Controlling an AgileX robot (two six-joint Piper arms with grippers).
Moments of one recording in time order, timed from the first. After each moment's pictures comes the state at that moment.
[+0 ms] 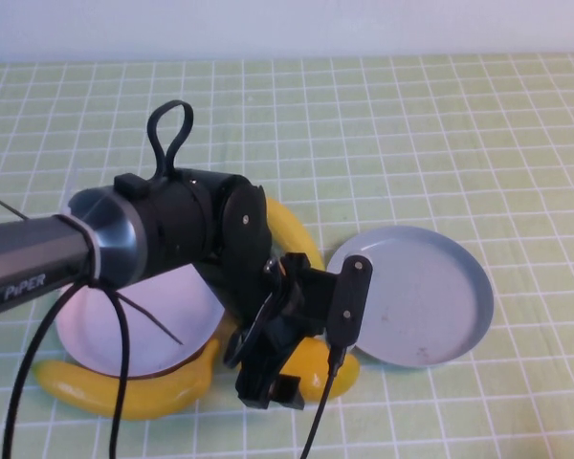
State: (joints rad) right arm 0.11 -0.01 0.03 0.24 0.35 -0.23; left arm -0.70 1.81 -1.22 -0.31 0.85 1.40
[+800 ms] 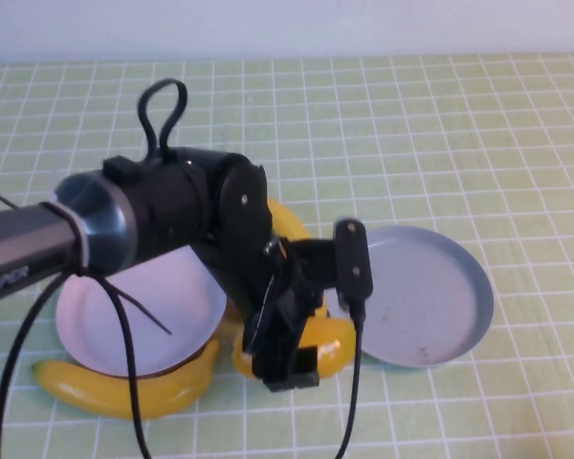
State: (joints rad) right arm 0.11 -0.01 0.03 0.24 0.35 -0.23; left arm -0.70 1.80 -1.27 -0.30 0.91 1.13
